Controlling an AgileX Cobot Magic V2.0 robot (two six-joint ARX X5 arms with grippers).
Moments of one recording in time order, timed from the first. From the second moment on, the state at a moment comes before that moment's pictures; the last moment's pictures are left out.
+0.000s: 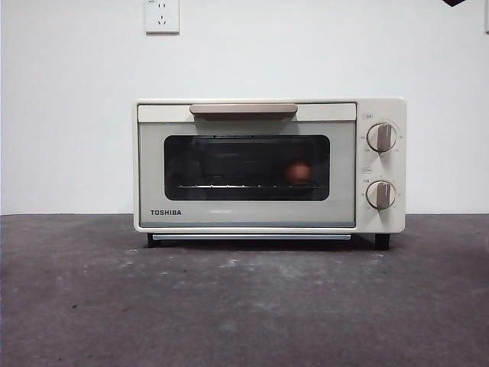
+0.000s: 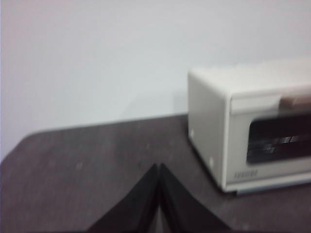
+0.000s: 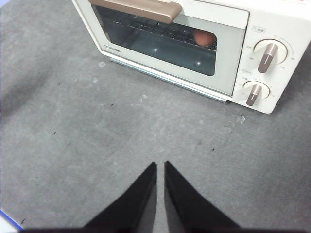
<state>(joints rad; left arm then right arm) 0.02 0.17 0.24 -0.03 0.16 0.08 0.50 0.79 0.98 -0.80 -0.13 0.15</state>
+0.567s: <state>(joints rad) 0.02 0.00 0.03 -0.16 0.16 0.08 0.50 0.79 0.98 -0.80 -0.13 0.15</state>
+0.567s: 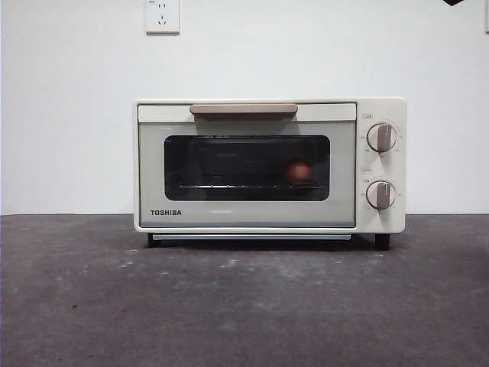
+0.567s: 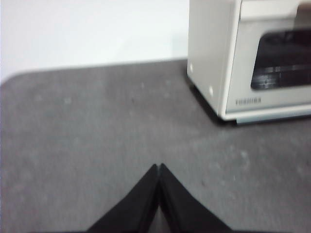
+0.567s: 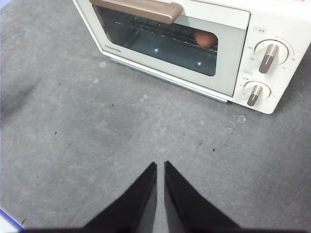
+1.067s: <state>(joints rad) 0.02 0.01 0.03 -0.17 0.16 0.02 0.50 0.79 0.98 -0.80 -0.13 0.15</state>
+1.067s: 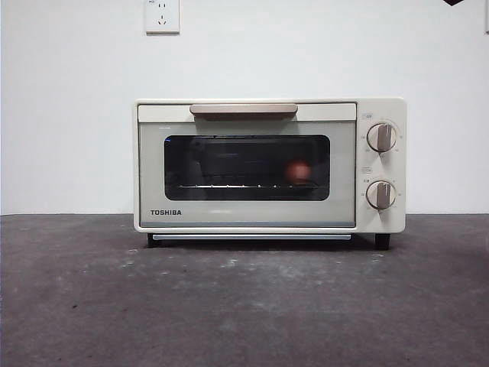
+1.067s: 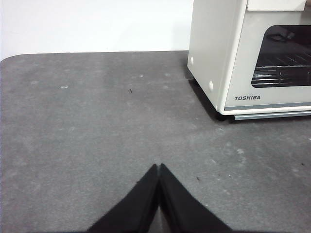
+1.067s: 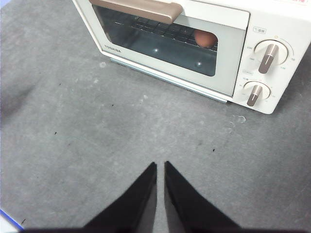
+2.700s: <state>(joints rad) 0.02 0.01 0.03 -0.17 0.16 0.02 -0.07 0.00 0.02 -0.12 -0.05 0.00</state>
